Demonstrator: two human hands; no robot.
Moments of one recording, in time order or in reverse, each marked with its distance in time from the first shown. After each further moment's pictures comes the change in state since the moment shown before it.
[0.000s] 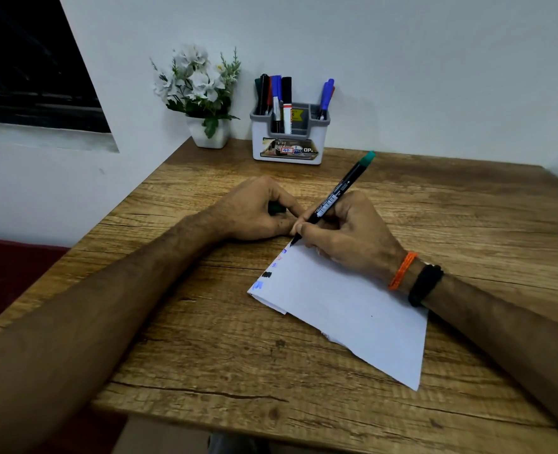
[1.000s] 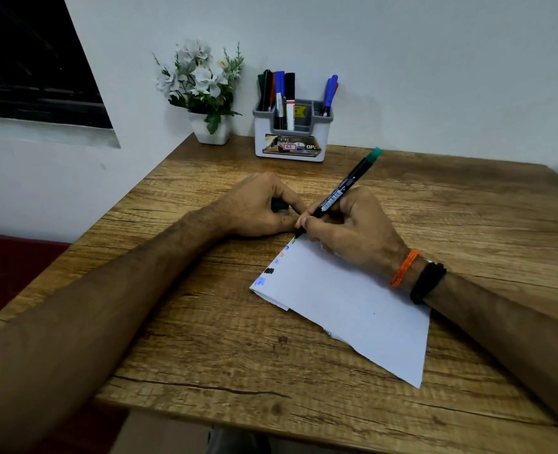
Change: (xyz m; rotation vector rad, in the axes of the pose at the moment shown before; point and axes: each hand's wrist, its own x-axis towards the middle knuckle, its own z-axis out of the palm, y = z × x) left_hand 0.000 0.002 -0.001 0.013 -0.002 -0.021; right_hand 0.001 0.000 0.001 -0.005 0.041 0.005
